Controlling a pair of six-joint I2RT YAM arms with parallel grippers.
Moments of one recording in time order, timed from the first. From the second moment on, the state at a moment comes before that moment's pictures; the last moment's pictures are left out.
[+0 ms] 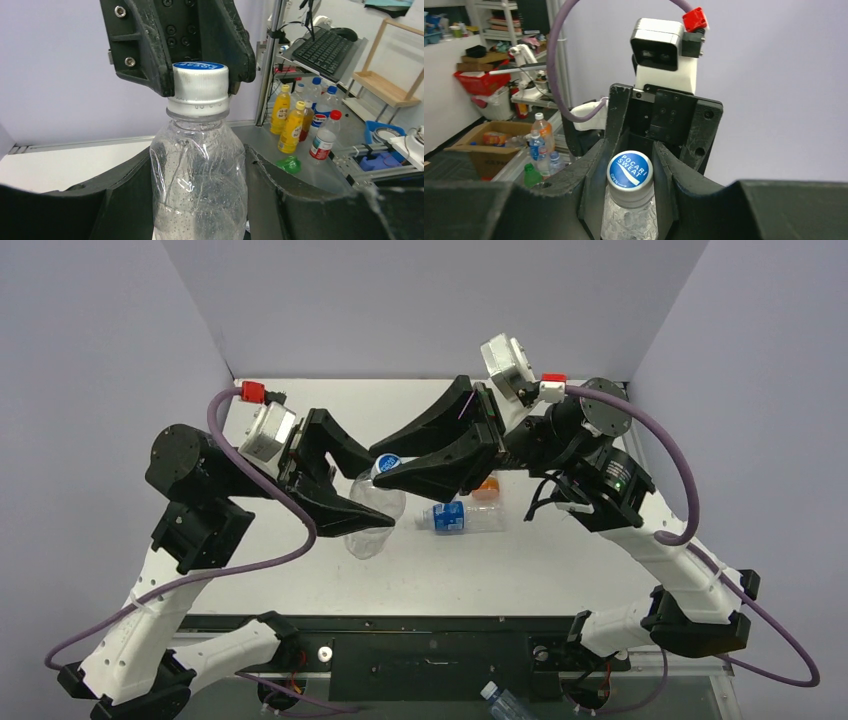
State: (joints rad) left arm -0.65 0.99 1.49 -0.05 1.02 -0.43; right arm 1.05 1.35 1.92 -0.16 -0.68 0.22
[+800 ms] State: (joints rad) left arm -0.64 0.98 1.46 -0.12 1.05 -0.17; right arm 0.97 1.10 1.82 -0.32 -0.32 0.13
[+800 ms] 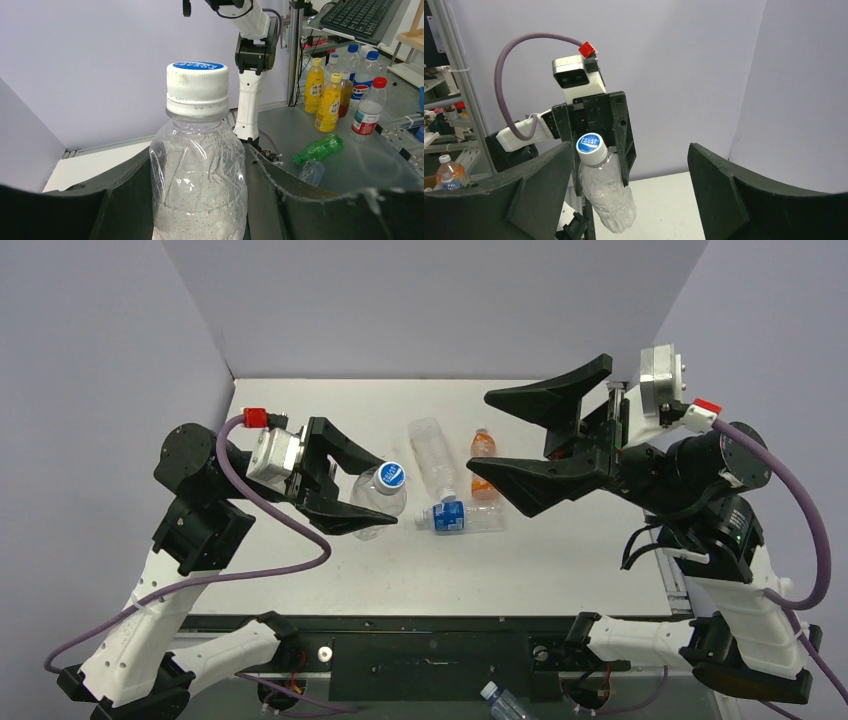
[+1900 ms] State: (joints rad) left arm -0.64 0.95 1.45 -0.03 0.69 -0.35; right arm 1.00 1.13 1.52 -0.26 -0.47 0.14
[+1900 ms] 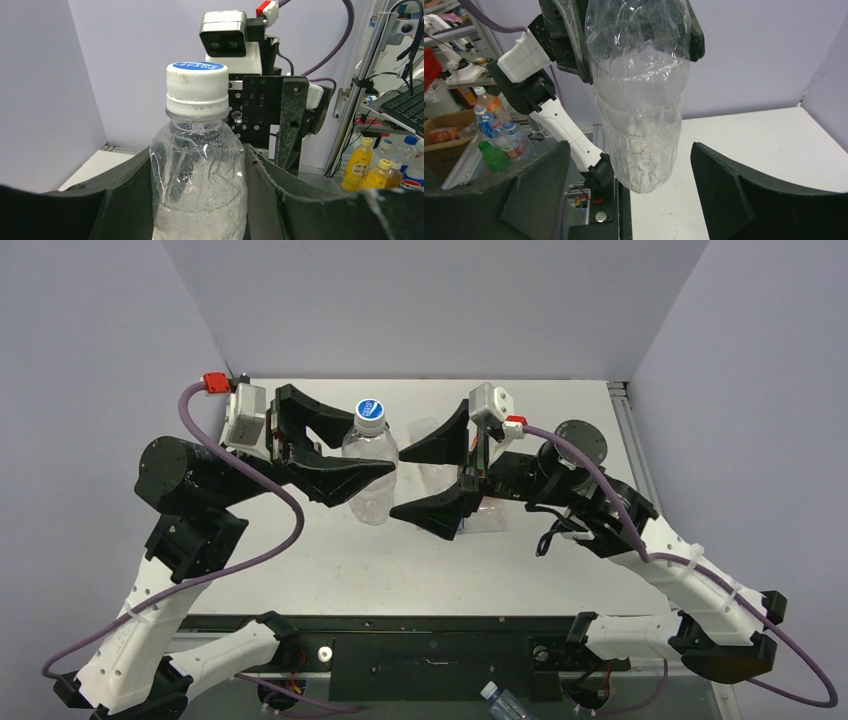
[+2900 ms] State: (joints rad) left arm -0.62 0.96 1.56 -0.03 0.66 -0.62; right arm 1.00 1.37 1.67 -0.05 -0.69 0.30
